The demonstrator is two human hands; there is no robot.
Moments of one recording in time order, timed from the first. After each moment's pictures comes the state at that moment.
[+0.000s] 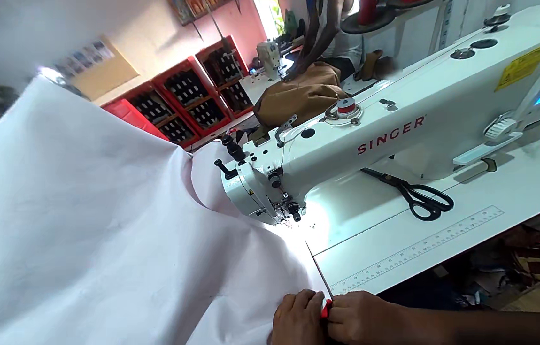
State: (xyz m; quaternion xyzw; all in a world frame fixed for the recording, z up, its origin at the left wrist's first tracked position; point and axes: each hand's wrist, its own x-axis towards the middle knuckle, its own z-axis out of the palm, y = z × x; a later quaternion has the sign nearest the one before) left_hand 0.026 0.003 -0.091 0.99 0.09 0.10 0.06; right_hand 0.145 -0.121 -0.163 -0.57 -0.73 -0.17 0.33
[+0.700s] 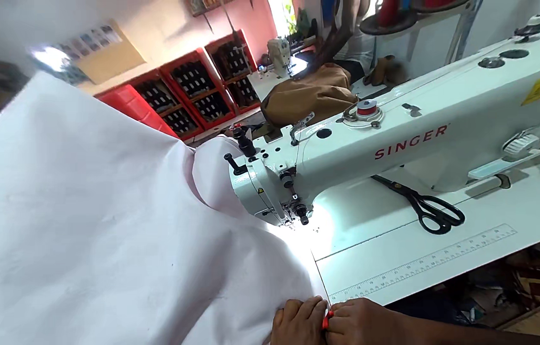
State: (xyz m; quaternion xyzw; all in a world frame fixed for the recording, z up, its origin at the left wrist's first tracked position) left_hand 0.024 0.009 -0.111 0.99 0.07 0.13 0.04; right_hand 0.156 -0.118 -0.161 -0.55 -0.76 -0.14 0.31
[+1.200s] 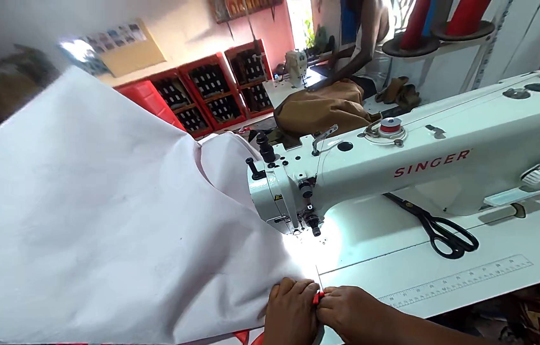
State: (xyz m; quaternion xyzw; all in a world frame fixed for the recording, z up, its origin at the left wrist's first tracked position) left_hand 0.066 0.050 -0.125 0.98 0.06 0.20 0.01; right_hand 0.185 -0.087 -0.154 -0.60 -0.74 -0.10 0.30
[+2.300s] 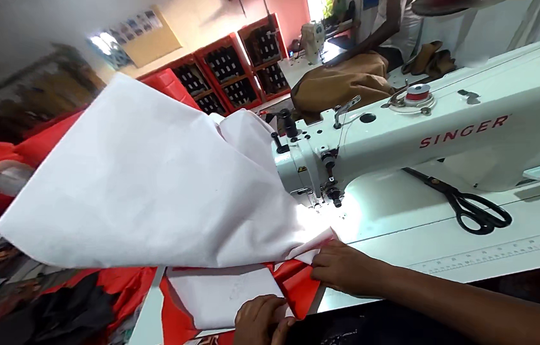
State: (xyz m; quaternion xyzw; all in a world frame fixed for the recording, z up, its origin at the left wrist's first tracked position) left_hand -0.065 0.078 -0.098 0.96 0.12 0.22 0.14; right_hand 0.185 -0.044 -0.142 -0.56 -0.78 -0.06 0.27
